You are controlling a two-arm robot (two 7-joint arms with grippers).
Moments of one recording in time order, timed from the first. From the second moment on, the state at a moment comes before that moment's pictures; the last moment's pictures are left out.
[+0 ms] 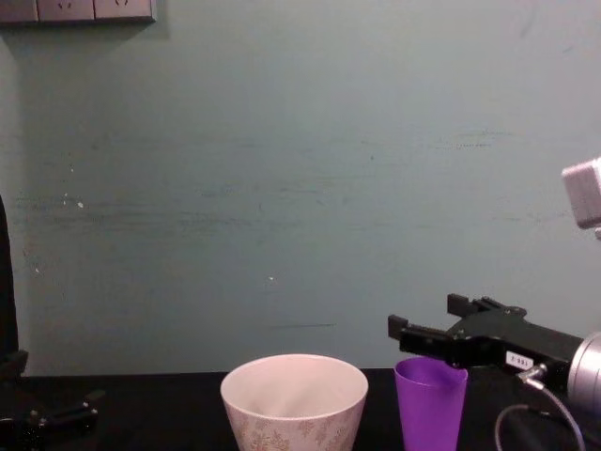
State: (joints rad) left arm -0.20 0.60 0.45 -1.41 -0.25 -0.12 0.03; right arm 0.46 0.21 -0.30 -1.04 0.24 -0.21 0.46
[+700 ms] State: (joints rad) left arm -0.20 0.60 0.45 -1.41 -0.25 -0.12 0.03; right arm 0.41 0.19 -0.18 -1.06 0.20 -0.16 0.23
